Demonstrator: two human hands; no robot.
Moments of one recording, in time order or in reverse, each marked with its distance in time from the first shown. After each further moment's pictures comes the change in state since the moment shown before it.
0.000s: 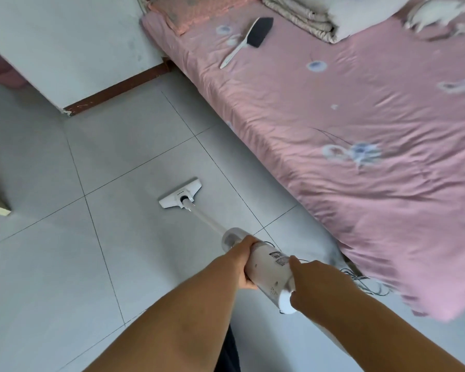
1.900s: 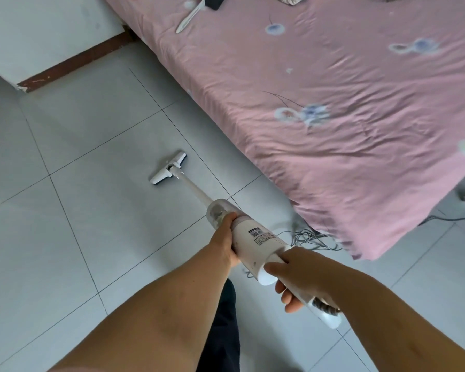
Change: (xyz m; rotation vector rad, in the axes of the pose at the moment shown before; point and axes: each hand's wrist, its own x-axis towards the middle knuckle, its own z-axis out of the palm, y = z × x) left_hand 0.016 -0.100 0.099 -0.219 -0.058 0.215; right_hand -0.078 0.110 0.044 1.059 -0.426 0.254
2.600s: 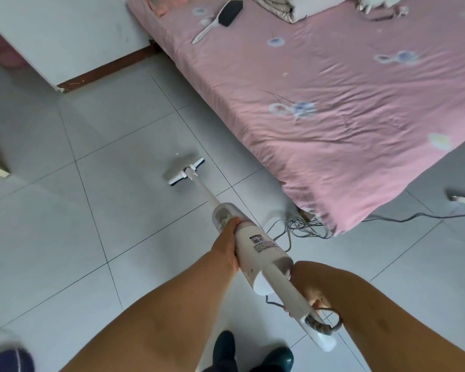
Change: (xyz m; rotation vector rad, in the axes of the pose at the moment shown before) left_hand -0.099 -0.150 -0.004 -0.052 0.008 0.113; right_hand -0.069 0.146 0.013 -0.519 -0.041 0.132
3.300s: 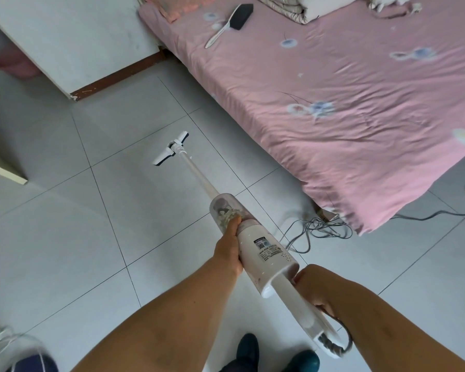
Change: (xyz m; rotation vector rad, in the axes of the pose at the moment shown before) left_hand 0.004 0.031 -0.070 -0.043 -0.008 0.089; right_hand 0.005 -0.050 0.053 0.202 0.190 -0.031
